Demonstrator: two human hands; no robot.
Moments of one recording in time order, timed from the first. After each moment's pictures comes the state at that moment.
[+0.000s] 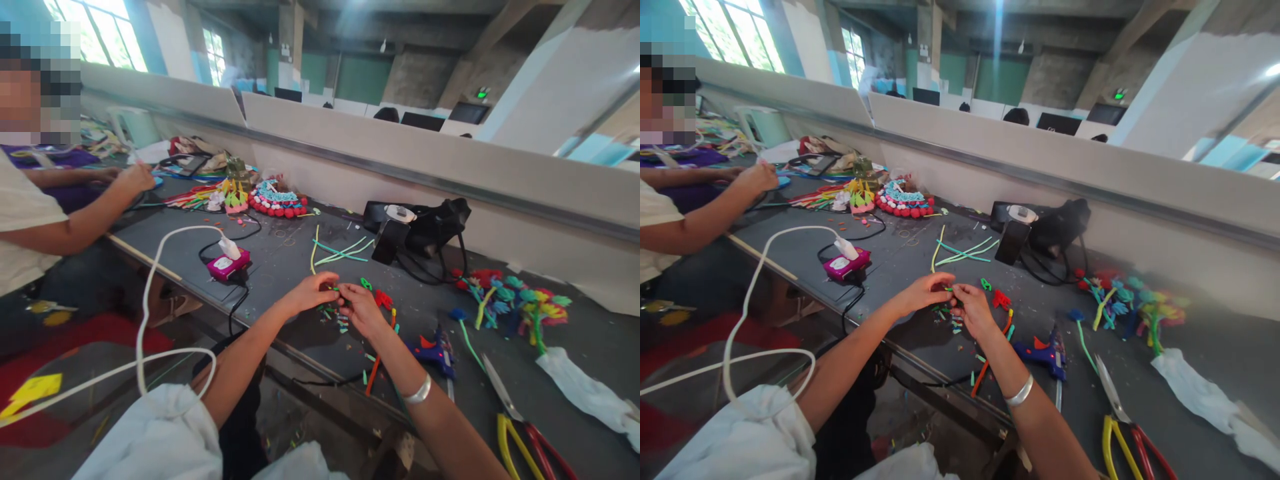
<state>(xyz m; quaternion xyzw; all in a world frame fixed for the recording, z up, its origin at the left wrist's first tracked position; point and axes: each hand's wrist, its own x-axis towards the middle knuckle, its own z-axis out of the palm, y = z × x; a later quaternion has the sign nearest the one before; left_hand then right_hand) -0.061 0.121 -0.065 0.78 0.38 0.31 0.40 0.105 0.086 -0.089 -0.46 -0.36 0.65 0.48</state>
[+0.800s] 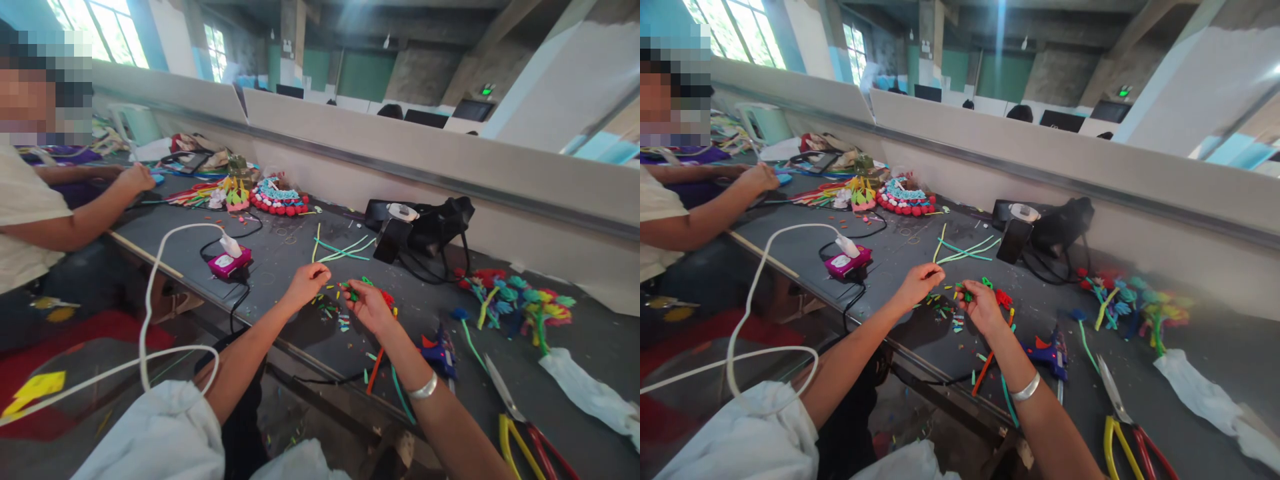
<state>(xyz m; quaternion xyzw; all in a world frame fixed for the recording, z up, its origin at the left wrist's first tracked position) -0.061 0.123 -0.059 0.66 0.43 0.45 0.43 0.129 0.097 -0.096 -0.44 -0.33 0.68 0.49</state>
